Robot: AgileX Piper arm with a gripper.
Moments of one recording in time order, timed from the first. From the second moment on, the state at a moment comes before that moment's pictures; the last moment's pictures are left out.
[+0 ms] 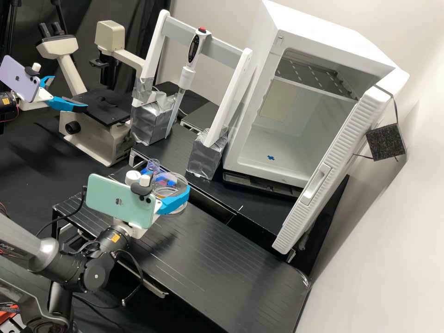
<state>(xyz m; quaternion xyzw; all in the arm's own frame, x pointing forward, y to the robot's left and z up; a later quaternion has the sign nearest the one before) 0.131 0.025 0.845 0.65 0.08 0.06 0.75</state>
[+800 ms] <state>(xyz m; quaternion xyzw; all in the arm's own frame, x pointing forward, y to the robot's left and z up) 0.151 0.013 0.834 0.68 0.10 0.03 0.73</state>
